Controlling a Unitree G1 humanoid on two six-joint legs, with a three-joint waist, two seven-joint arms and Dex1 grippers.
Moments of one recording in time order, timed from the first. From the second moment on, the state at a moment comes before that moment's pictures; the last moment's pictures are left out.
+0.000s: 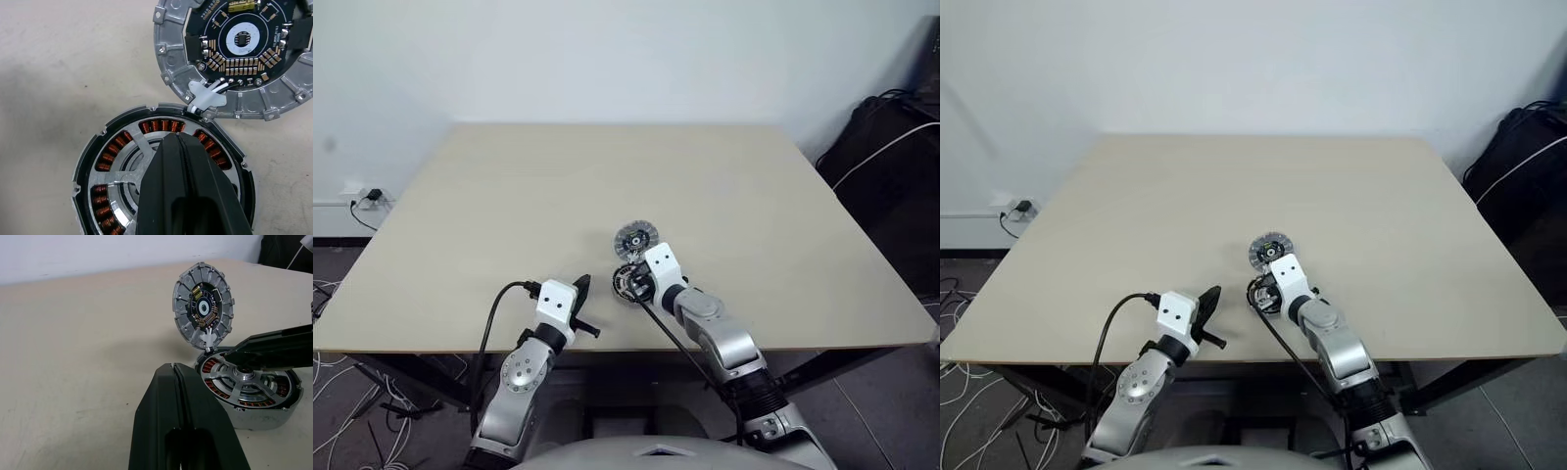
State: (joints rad) left arm 0.20 0.12 -0.25 -0.08 -0.01 -0.07 -0.22; right arm -0.19 -0.13 0.27 0.01 0.04 0.59 0.31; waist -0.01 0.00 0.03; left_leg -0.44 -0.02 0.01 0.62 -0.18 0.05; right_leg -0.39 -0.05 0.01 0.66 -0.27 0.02
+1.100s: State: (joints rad) left arm 0.18 0.06 -0.25 -0.08 0.00 -0.05 -0.21; right arm -0.63 -0.65 0.73 0.05 -0.23 0.40 1.18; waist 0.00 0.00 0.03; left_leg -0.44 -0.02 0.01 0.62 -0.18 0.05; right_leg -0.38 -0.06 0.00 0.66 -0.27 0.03
